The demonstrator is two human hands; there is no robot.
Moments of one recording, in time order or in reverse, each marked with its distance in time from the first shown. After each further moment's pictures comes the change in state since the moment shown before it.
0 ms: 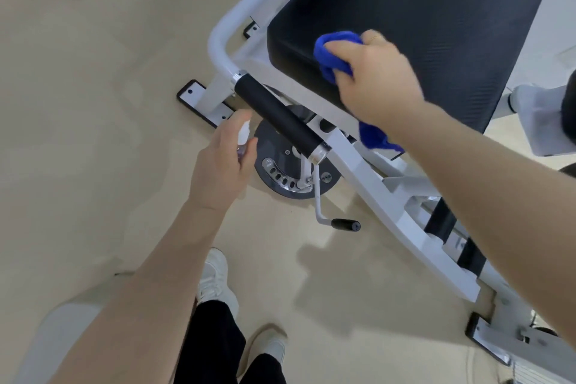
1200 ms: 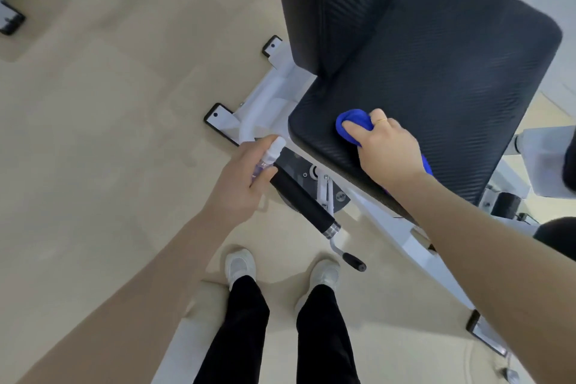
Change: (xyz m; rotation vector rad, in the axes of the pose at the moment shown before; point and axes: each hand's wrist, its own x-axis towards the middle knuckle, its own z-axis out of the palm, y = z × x) left_hand 0.114 0.053 -0.071 -0.197 -0.384 -0.146; right_hand 0.055 0.027 -0.009 -0.160 -0.190 0.014
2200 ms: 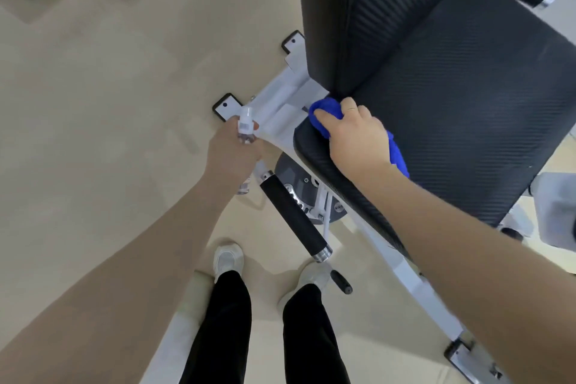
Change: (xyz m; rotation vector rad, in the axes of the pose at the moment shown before) left_hand 0.061 -0.007 -0.001 -0.212 0.295 -0.630; right_hand 0.063 -0.035 -0.013 -0.049 -0.092 -0.172
